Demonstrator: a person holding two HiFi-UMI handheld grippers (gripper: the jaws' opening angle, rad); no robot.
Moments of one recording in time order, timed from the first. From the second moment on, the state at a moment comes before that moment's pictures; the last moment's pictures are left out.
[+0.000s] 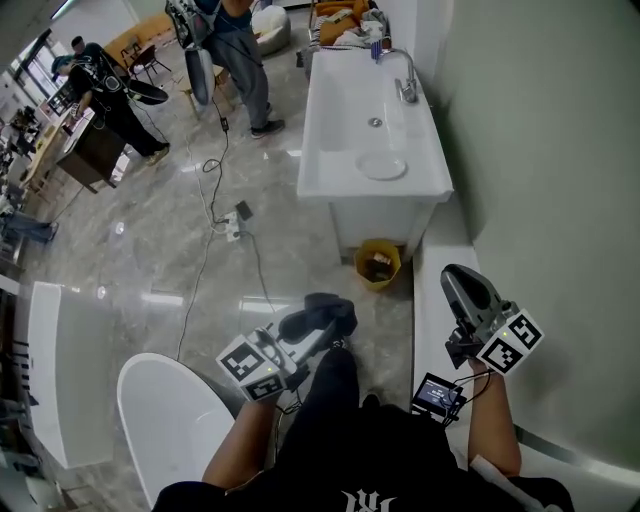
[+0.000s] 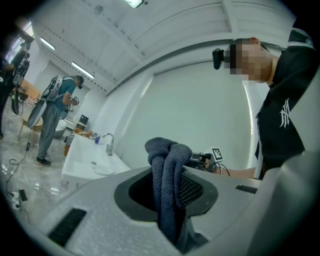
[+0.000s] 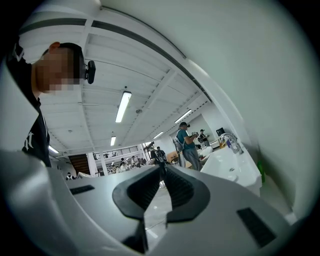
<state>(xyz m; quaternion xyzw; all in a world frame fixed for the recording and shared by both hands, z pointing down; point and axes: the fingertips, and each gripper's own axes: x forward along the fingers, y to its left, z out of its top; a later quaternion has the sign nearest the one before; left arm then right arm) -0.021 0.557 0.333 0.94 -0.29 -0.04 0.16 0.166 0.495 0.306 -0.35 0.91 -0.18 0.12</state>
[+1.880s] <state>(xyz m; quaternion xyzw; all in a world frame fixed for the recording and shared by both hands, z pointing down) -0.024 -0.031 0.474 0.93 -0.23 0.01 0.30 0.172 -0.059 0.657 -0.41 0.70 -0.55 -0.19</state>
